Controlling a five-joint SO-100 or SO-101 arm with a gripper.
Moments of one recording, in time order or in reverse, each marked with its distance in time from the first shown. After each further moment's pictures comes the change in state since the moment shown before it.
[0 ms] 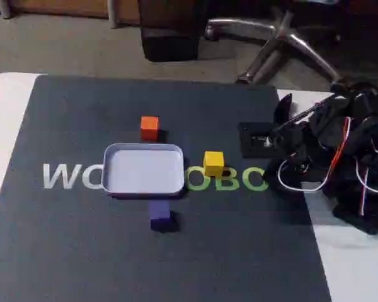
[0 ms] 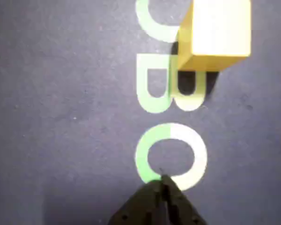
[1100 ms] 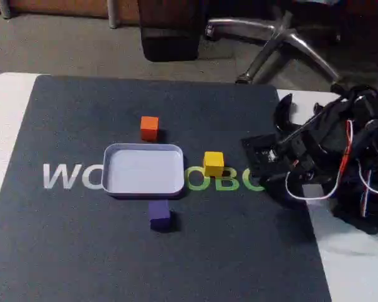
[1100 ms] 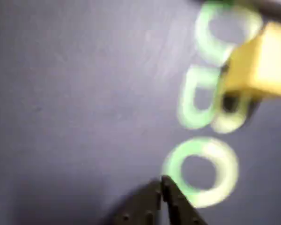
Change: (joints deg) arm -2.8 0.1 -0.1 -2.2 -12.2
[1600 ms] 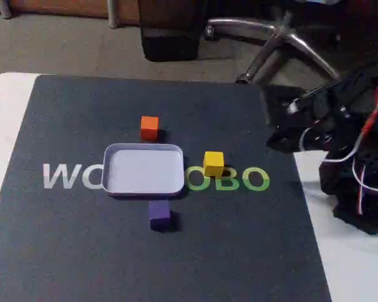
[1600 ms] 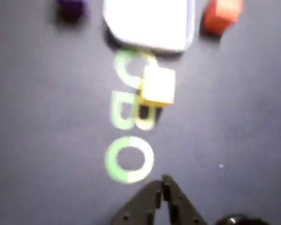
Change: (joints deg) arm 8.3 -0.2 -21.1 11.9 0.1
